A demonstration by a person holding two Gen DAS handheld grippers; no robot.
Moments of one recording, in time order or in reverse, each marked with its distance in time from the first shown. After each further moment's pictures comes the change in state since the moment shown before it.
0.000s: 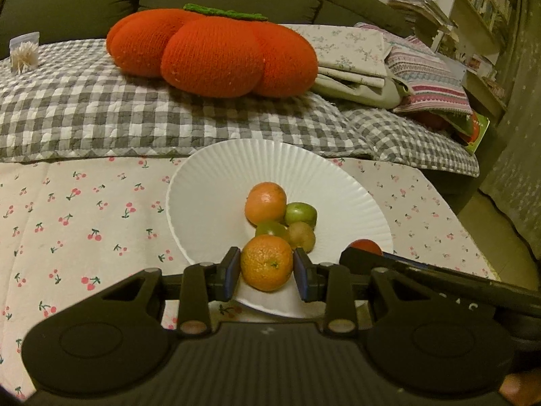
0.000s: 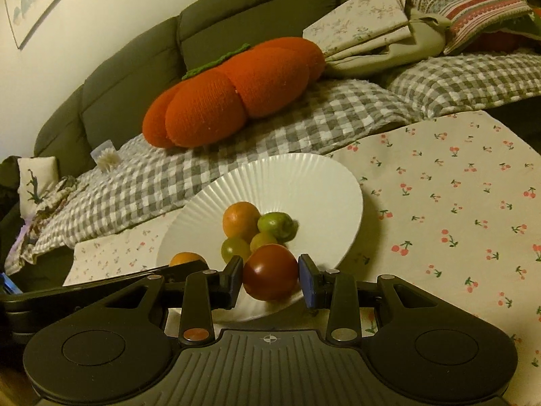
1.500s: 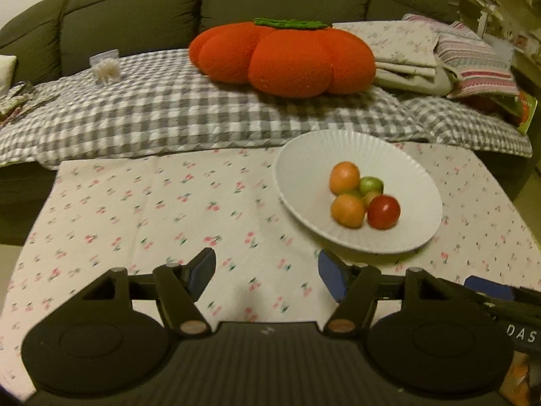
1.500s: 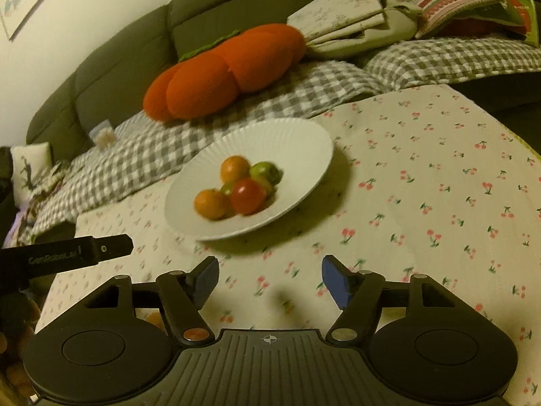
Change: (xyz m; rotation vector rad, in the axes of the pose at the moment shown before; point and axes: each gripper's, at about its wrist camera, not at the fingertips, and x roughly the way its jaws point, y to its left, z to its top) left arm -0.084 0.009 -0.019 0.033 0.036 0.293; right arm -0.057 0.008 -0.040 0.012 0.065 -0.052
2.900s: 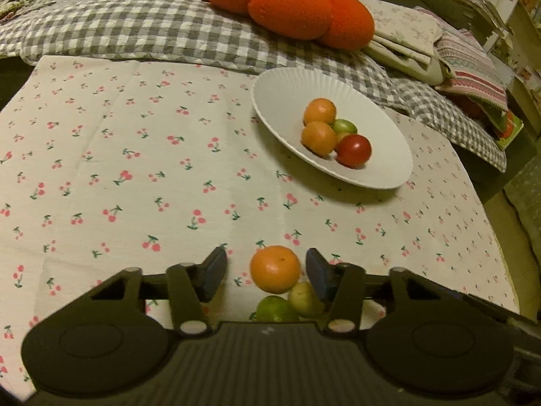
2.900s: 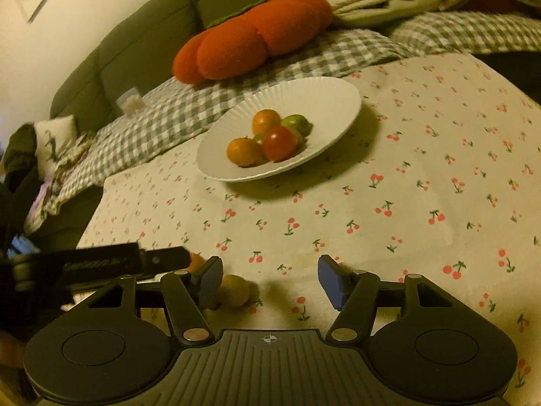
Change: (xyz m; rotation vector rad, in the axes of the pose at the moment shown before) left arm 0.016 -0.004 -0.050 -0.201 0.151 -0.181; right arm -0.010 0.006 -0.026 -0.049 0.098 0.102
